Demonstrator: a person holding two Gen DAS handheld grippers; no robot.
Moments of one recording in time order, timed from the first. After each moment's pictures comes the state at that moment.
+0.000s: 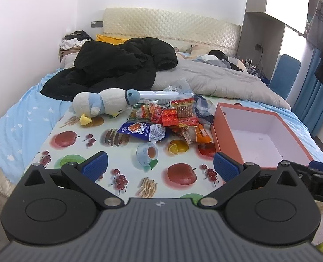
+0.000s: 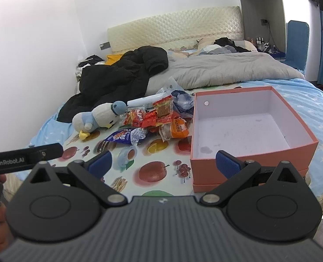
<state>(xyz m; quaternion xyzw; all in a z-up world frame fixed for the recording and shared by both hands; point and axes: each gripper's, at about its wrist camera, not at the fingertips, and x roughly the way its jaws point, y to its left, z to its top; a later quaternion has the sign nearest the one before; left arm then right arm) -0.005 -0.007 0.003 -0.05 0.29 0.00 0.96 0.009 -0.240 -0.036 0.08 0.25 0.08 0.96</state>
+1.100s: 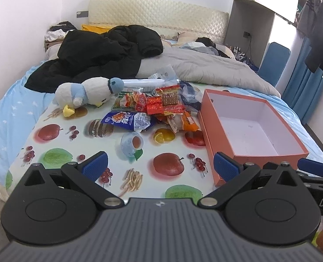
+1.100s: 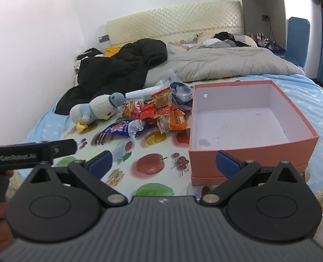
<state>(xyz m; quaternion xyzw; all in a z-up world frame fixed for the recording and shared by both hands) 0.017 -0.021 -0.013 -0.05 0.32 -0.04 0.95 0.010 -0.237 -0.044 0.08 0.27 0.08 0.96</state>
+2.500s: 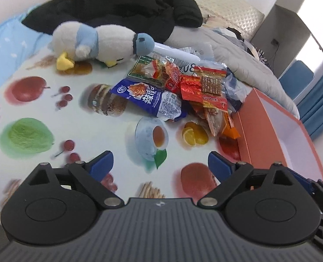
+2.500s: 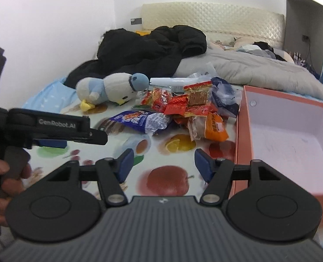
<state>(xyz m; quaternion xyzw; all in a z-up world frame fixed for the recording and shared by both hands) 0.178 0.073 -0.140 -0.19 0.39 -0.02 0.90 0.128 -0.157 -0.120 -0.03 0.27 0.15 0.95</state>
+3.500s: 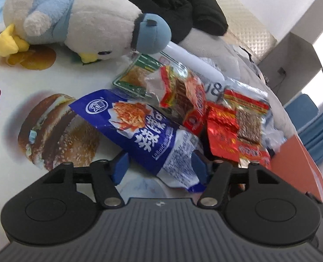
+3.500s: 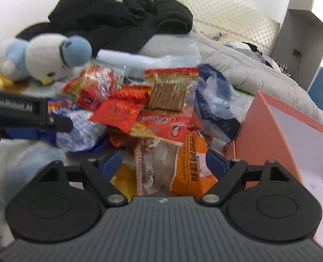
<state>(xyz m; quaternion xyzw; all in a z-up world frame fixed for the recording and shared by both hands) 0.353 0.079 -0.247 -0.28 0.35 -0.02 0.90 0.326 -0.132 -0.209 -0.14 0.29 0.06 0.94</state>
